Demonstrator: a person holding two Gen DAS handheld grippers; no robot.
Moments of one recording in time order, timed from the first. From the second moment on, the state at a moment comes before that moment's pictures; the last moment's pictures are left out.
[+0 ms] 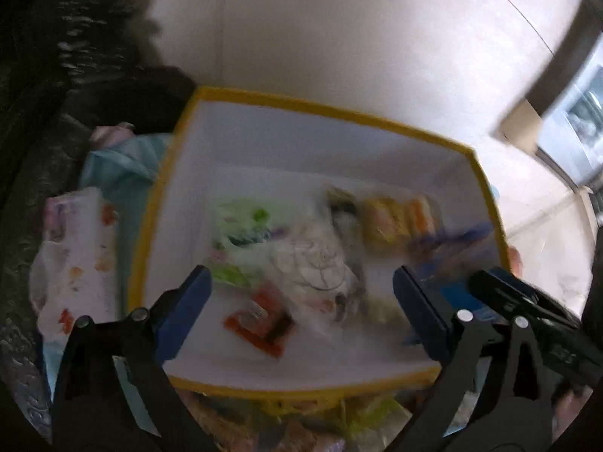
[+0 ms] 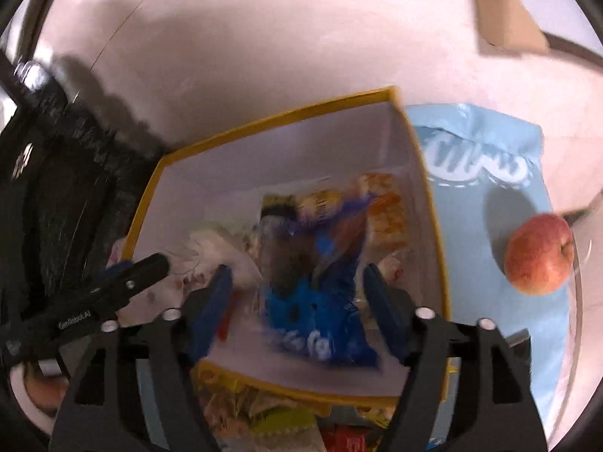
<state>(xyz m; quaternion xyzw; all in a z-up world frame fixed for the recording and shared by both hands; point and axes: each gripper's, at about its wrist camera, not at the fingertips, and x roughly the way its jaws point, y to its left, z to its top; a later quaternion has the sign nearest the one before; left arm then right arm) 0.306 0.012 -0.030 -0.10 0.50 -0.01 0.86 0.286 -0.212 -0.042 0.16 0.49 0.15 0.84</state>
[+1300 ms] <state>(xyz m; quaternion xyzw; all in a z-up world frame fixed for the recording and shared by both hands) 0.050 -0.054 -0.159 0.03 0.65 -0.07 0.76 0.063 -0.256 -0.129 0.15 0.63 0.11 0.75</state>
